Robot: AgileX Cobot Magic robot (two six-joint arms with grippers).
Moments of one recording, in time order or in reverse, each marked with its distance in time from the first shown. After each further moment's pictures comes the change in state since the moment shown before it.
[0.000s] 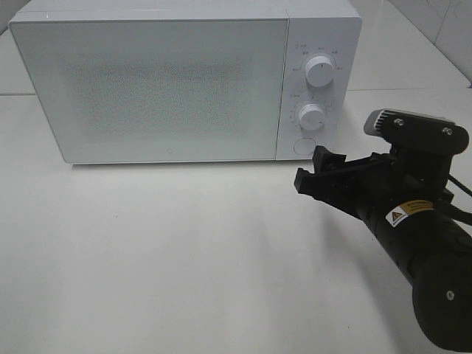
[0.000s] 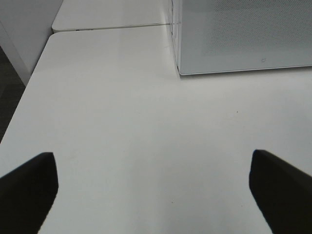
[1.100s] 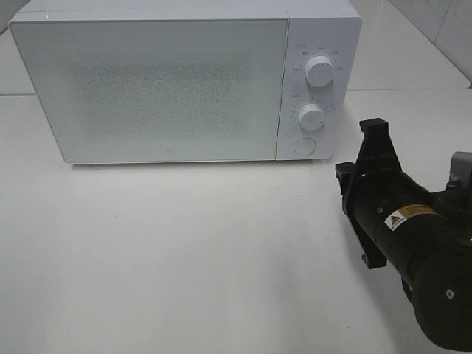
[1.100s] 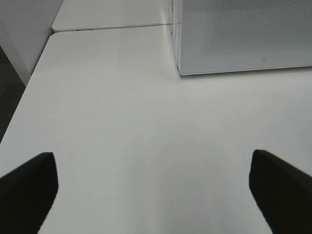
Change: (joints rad) left arm 0.000 0.000 0.000 0.000 0.000 0.000; right arm 0.000 0.000 0.000 0.015 0.064 1.205
